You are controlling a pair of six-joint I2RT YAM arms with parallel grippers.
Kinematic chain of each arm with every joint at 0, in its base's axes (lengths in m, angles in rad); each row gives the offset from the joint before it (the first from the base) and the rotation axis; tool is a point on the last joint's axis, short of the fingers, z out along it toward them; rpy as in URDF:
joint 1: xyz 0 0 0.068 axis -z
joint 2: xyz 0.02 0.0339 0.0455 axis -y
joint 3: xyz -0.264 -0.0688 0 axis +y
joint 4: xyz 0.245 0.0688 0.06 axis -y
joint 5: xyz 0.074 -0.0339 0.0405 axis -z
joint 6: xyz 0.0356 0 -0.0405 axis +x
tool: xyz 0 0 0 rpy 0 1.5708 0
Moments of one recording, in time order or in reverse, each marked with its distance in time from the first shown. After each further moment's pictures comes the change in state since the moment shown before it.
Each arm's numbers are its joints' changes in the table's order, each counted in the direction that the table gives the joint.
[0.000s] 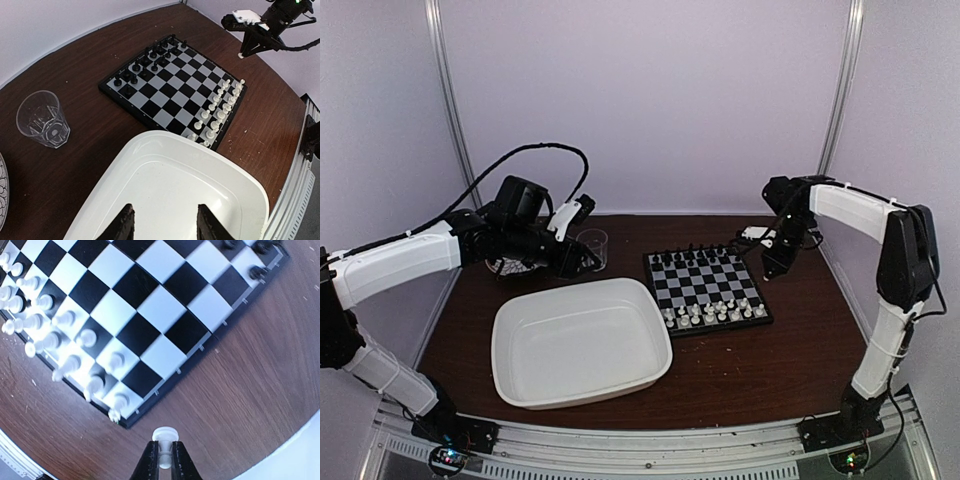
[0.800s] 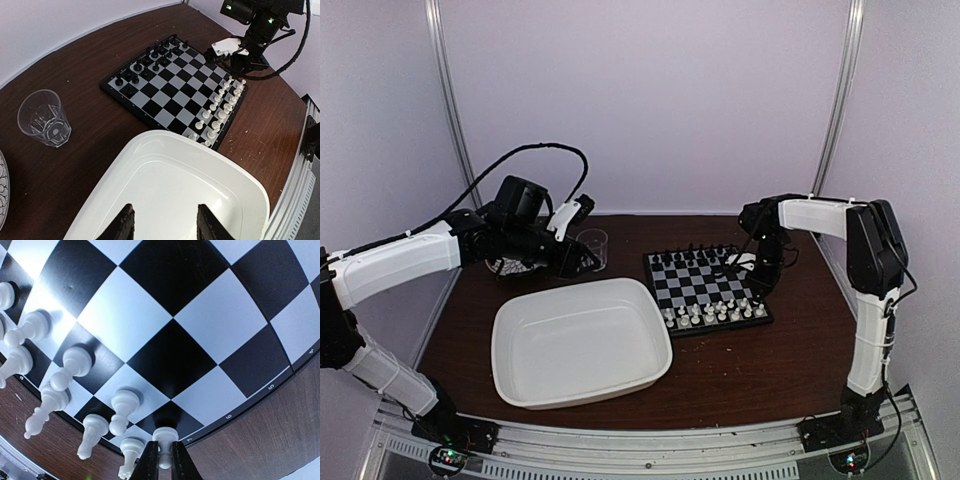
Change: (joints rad) left arm 0.000 0.002 0.000 -0.003 -0.006 -0.004; right arm -0.087 -0.236 -0.052 -0.024 0.027 0.027
